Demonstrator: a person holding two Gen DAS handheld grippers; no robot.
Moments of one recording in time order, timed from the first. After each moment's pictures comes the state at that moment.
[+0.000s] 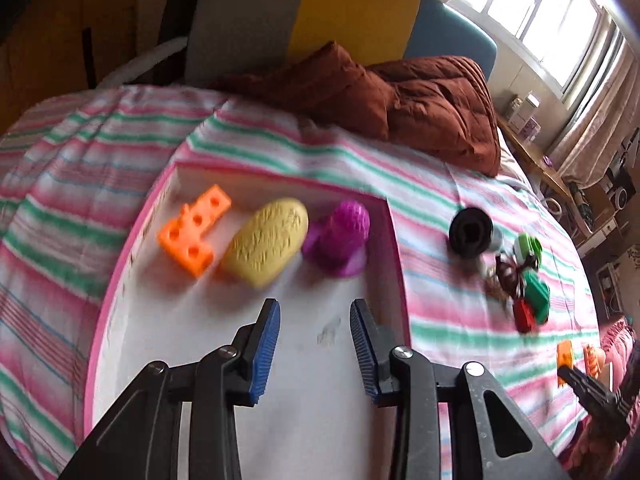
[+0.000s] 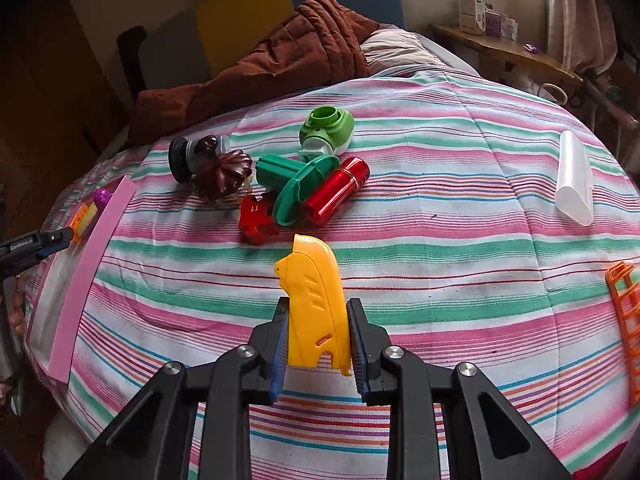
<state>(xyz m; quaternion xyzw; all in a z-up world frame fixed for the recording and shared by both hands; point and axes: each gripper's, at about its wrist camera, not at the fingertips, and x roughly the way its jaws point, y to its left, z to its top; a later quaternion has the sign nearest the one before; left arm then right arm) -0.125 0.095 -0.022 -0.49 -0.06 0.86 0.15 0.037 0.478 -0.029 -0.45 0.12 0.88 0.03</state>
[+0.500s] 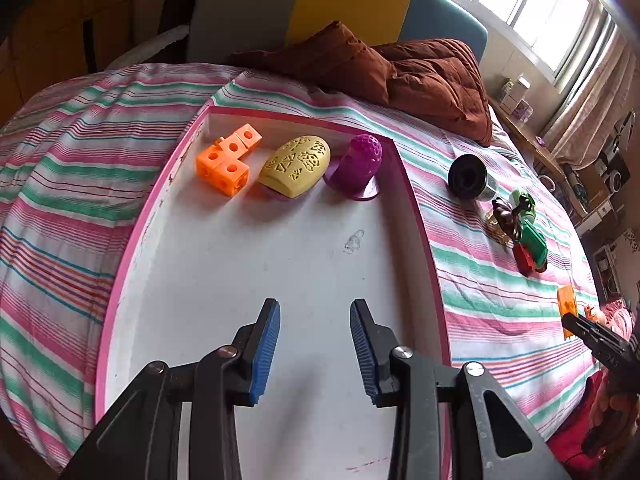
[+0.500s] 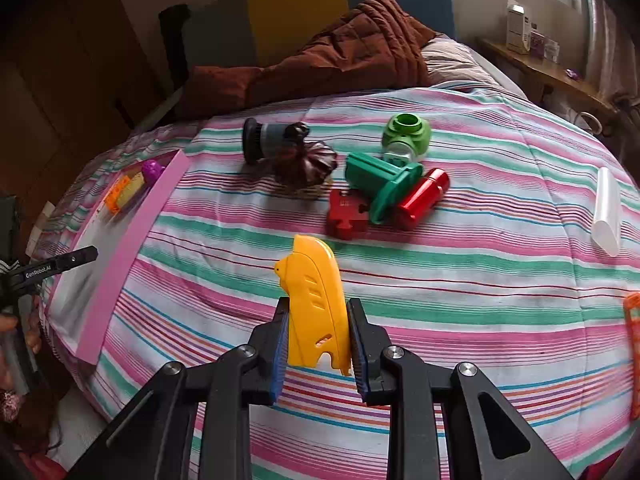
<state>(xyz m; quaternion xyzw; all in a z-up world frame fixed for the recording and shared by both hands) -0.073 0.066 -0.035 -0.50 -0.04 0.85 0.17 0.030 0.417 -0.011 -0.46 0.10 0.88 -0.03</state>
